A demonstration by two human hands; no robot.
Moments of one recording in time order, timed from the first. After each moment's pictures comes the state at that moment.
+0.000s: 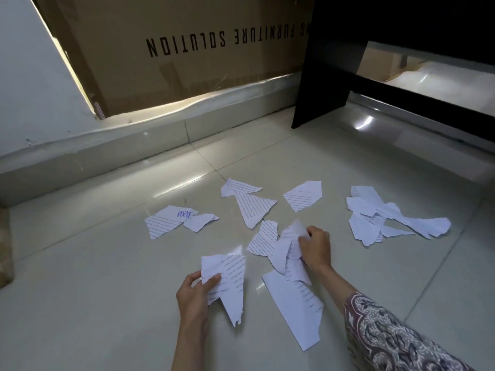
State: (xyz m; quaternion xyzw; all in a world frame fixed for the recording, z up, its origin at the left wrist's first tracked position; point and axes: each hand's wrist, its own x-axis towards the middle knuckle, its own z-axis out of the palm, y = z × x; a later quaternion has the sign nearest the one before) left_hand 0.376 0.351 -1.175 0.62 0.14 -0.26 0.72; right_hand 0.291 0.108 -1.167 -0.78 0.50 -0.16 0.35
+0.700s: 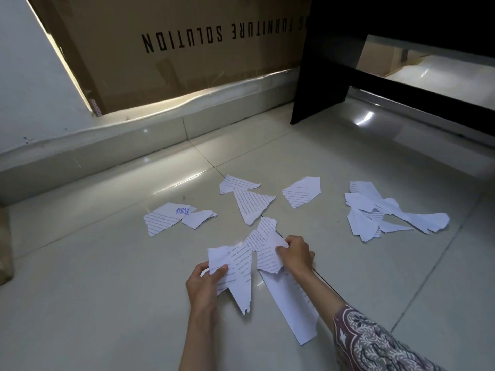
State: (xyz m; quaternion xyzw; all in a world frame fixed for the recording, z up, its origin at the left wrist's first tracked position) left_hand 0.367 0.331 -1.170 0.62 0.12 -0.26 0.73; right_hand 0.300 0.152 -1.166 -0.77 0.51 -0.06 0.38
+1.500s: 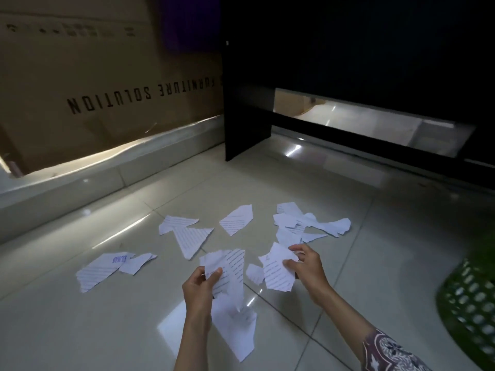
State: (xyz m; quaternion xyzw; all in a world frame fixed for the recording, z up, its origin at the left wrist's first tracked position) left_hand 0.305 0.249 -1.108 0.63 -0.04 -0.32 0.71; right_hand 0.151 0.090 -1.090 -0.63 0.46 -0.26 0.57
